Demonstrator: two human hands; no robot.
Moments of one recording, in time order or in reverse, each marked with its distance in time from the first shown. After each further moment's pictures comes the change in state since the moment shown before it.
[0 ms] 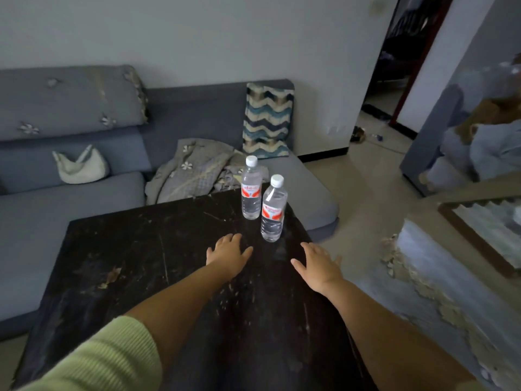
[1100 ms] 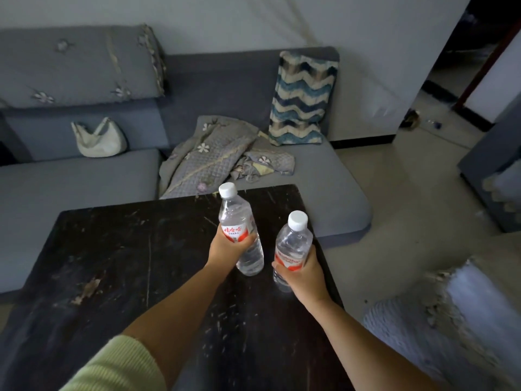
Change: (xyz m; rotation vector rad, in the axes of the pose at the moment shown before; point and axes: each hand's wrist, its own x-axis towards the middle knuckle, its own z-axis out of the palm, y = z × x) left_hand 0.138 -0.004 0.024 -0.994 0.298 -0.218; right_hand 0.128 -0.031 0.030 0.986 0.135 -0.084
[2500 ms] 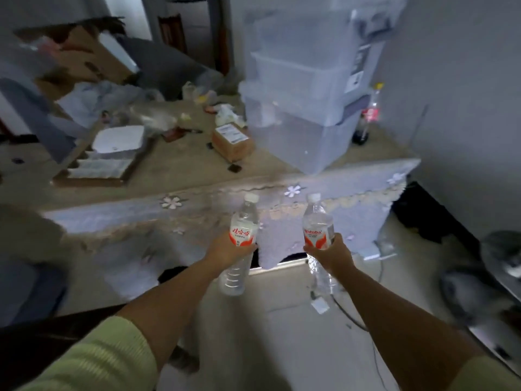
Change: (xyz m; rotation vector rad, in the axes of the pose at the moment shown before) left_hand -0.605 -0.021 0.208 0.636 -1.561 0.533; right_hand -0.715 0.118 -0.276 0.116 1.373 0.804
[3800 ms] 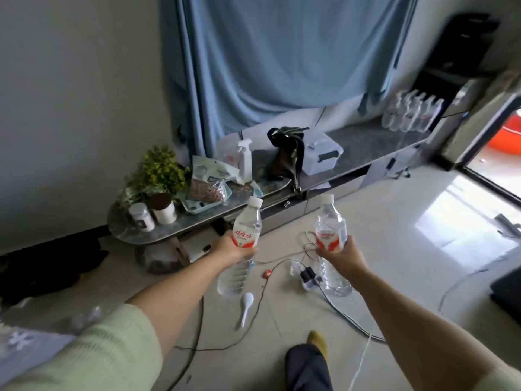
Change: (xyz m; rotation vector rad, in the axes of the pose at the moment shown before) left_hand -0.118 0.218 0.583 0.777 -1.469 0.823; right_hand -0.282 0.255 -0.262 0.523 1.503 0.949
